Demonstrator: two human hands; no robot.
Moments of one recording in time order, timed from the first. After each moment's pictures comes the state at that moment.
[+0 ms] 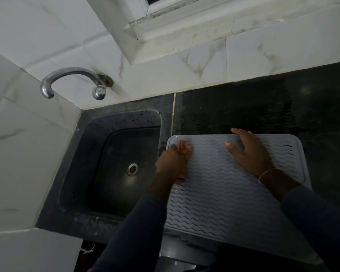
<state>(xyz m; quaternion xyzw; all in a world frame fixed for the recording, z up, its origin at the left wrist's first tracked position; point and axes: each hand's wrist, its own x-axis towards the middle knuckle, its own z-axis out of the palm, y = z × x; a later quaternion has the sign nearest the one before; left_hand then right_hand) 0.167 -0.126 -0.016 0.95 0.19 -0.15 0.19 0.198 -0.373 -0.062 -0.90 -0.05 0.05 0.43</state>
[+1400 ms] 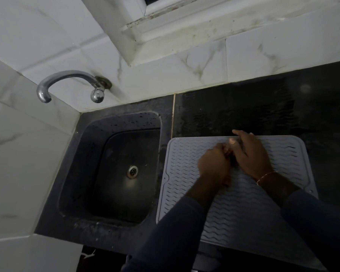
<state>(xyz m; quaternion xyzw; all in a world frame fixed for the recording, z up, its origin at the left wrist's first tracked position) 0.180 -0.243 -0.020 0.97 0.08 -0.16 0.19 0.198 -0.363 -0.058 -0.89 0.00 0.05 0.45</state>
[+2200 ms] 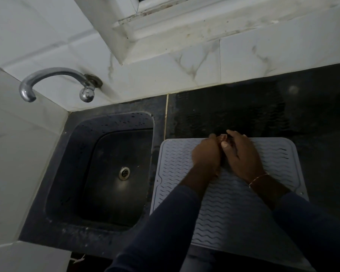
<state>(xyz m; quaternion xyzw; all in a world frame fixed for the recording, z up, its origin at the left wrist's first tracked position) 0.212 -0.242 -0.024 0.98 0.05 -0.13 0.15 0.199 -0.361 -0.057 -0.90 0.00 0.04 0.44</state>
